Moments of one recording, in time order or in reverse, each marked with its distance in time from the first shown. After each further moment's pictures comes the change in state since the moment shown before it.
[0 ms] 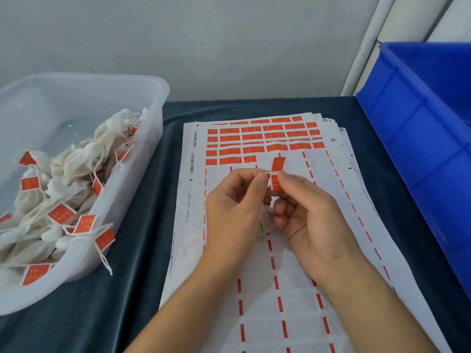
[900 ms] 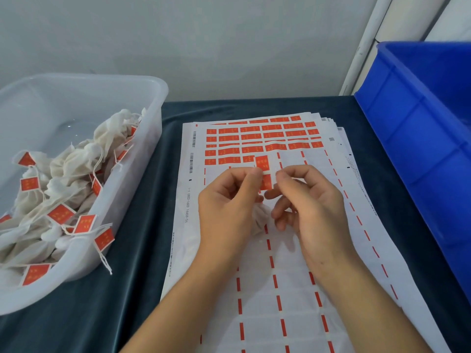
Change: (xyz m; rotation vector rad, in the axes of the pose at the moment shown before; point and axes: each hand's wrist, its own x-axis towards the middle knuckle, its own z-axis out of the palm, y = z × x) left_hand 0.002 0.005 -0.002 0.014 0.054 -0.005; right_hand -0.002 0.001 -0.003 -0.367 0.067 -0.282
